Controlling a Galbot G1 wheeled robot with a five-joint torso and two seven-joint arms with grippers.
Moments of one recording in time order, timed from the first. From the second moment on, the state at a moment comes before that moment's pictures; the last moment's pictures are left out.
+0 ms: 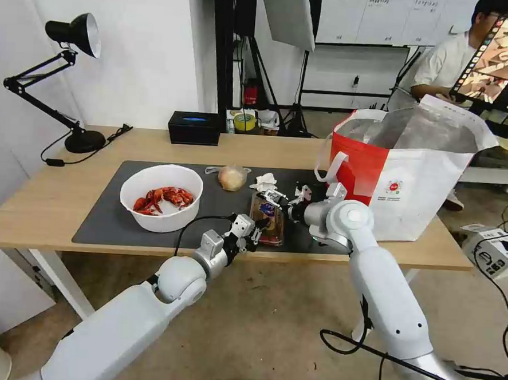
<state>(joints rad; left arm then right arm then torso) 0.77 -1.03 0.20 -1.73 -0.48 0.15 0.02 -0.63 1.29 0.18 1.60 1.65 -0.72 0.68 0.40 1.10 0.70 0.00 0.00</state>
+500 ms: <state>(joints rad) 0.77 -1.03 0.21 -1.74 -0.50 0.14 0.00 -0.60 1.28 0.16 1.58 1.71 -0.72 0.76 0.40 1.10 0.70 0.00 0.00</state>
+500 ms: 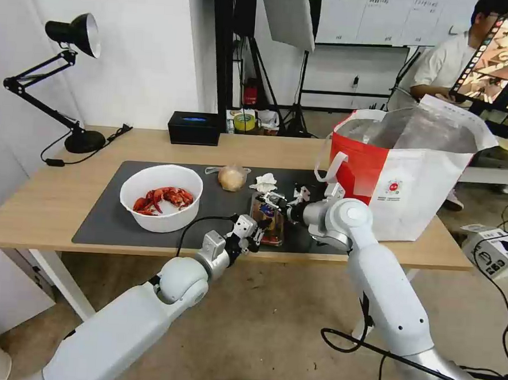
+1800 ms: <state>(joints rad) 1.17 -0.95 -0.14 -1.99 -0.49 0.09 0.01 -0.62 1.18 0.25 1.74 1.62 -0.66 0.52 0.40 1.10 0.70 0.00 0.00</state>
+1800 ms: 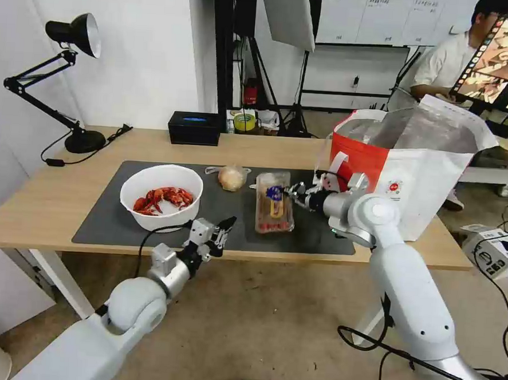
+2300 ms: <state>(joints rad) 1.37 -1.02 -0.26 -2.06 -0.47 0.06 -0.01 -0.52 1.08 0.31 1.89 1.45 -0.38 0.46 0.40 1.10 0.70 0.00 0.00</state>
